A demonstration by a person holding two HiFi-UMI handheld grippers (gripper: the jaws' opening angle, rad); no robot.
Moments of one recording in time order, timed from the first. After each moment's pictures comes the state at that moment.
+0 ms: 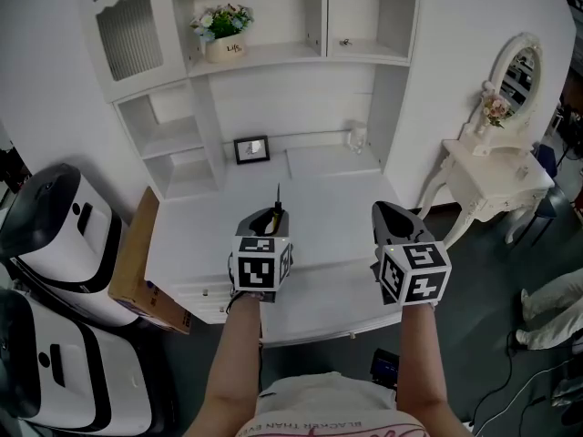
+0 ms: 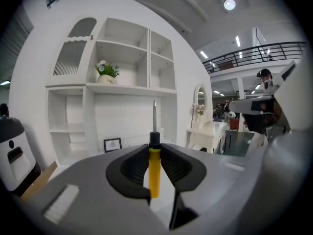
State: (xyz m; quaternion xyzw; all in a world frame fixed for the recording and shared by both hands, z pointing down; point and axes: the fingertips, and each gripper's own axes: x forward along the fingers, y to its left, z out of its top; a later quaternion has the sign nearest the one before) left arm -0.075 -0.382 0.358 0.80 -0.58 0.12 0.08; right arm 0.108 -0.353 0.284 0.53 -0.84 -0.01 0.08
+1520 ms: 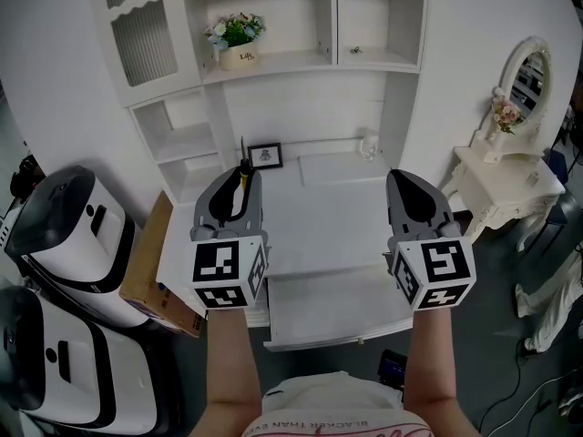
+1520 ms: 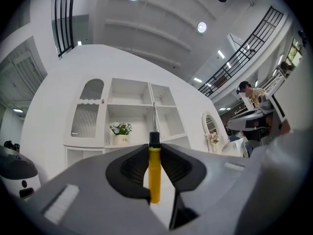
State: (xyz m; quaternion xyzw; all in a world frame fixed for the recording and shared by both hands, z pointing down) left arm -0.123 -0.323 0.180 0.76 -0.63 -0.02 -0.14; right arm 0.091 -0.326 0.175 0.52 -0.84 -0.16 0.00
